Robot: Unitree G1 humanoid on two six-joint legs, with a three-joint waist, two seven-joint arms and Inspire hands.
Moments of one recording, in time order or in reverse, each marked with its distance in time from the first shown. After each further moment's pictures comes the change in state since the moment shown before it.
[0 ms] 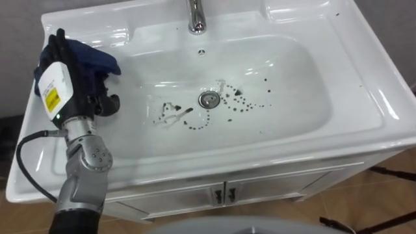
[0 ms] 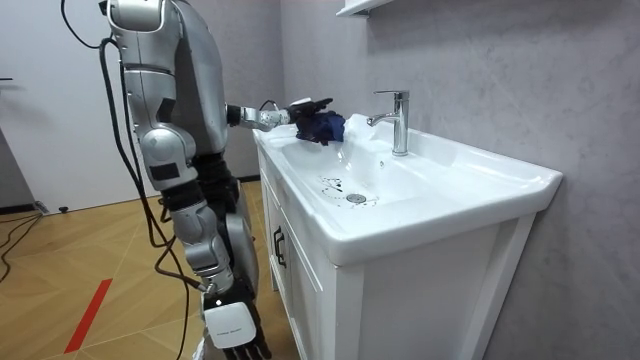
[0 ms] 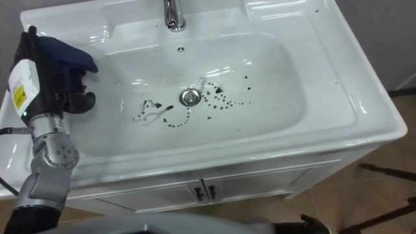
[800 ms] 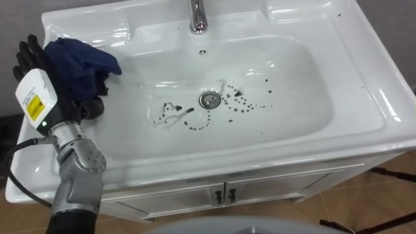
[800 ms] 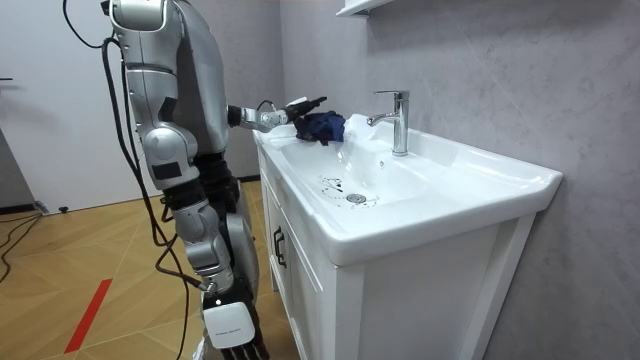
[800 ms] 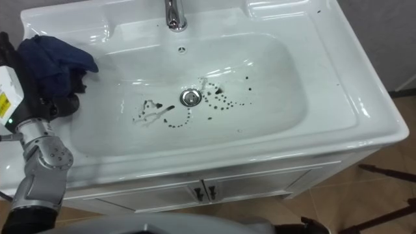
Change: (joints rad) left arm 0.000 0.000 0.027 0.021 0.039 0.038 0.068; right arm -0.006 0.001 0.000 0.000 -0.004 0.026 -0.007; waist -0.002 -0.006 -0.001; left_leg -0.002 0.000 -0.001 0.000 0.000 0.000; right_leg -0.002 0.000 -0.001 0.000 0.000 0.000
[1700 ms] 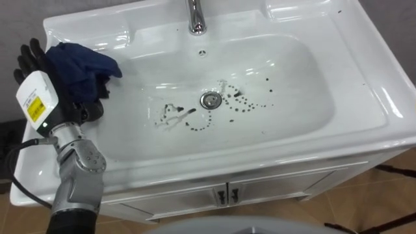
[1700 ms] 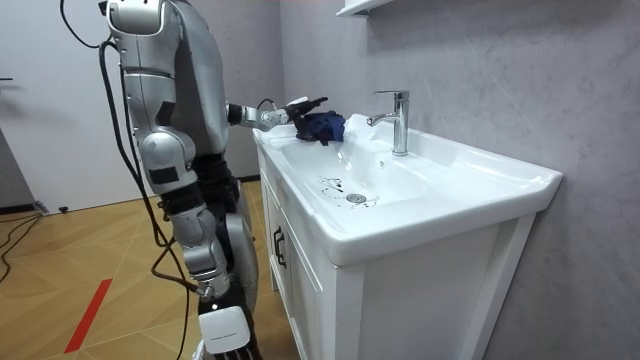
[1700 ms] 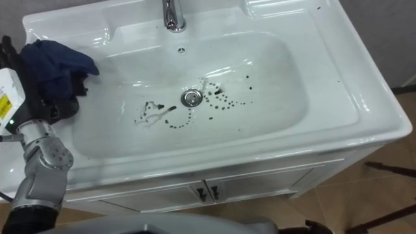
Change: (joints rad) left arm -0.007 0.000 0.001 0.029 -0.001 0.020 -0.006; right arm 0.010 -0.019 0.000 0.001 -0.088 0.022 -0.001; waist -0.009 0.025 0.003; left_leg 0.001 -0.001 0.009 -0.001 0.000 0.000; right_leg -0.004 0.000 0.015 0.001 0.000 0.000
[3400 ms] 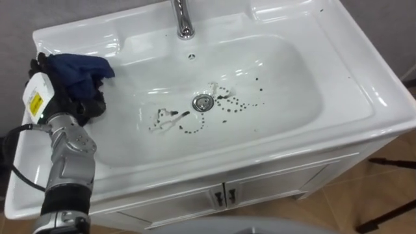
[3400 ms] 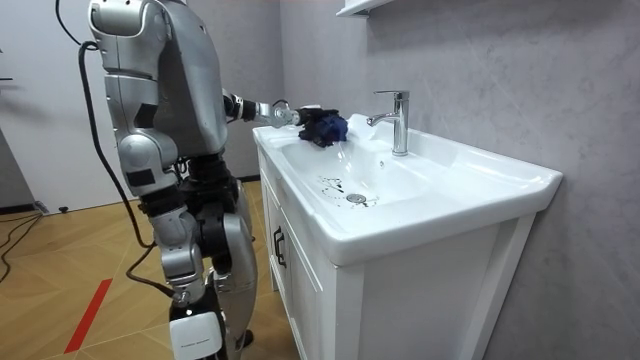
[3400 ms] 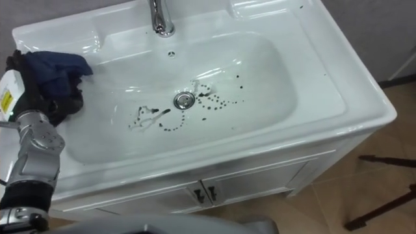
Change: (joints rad) left arm -0.172 0.042 0.056 0.197 -0.085 0.088 -0.196; right arm 0.050 0.001 -0.020 -0.056 -0.230 0.105 0.041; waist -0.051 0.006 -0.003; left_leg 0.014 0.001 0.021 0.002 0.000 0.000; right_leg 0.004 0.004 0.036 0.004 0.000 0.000
